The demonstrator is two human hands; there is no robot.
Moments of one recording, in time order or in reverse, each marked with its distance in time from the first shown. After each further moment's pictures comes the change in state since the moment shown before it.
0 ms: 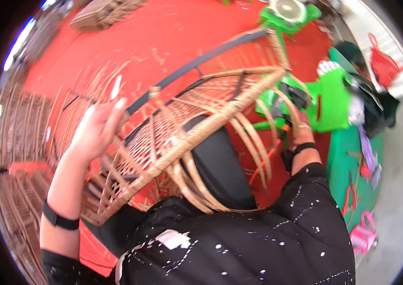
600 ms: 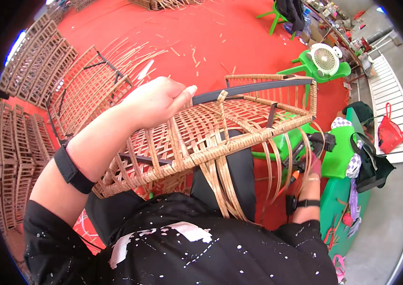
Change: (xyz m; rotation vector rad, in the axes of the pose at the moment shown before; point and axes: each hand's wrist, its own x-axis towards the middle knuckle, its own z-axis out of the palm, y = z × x) left_hand -0.004 0.000 -0.013 0.050 -0.067 -0.106; right_hand 0.002 -0.069 -0.018 0.003 -0.004 0.234
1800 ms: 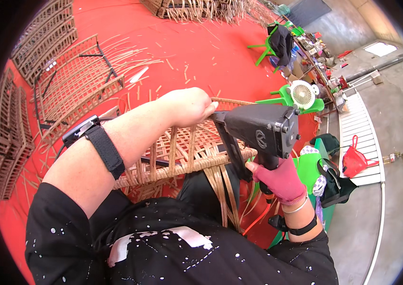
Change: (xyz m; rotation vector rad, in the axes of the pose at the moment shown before) left_hand -0.009 -0.011 0.002 -0.052 0.038 0.074; right_hand -0.370 -0.288 0.121 -0.340 -0.659 -0.615
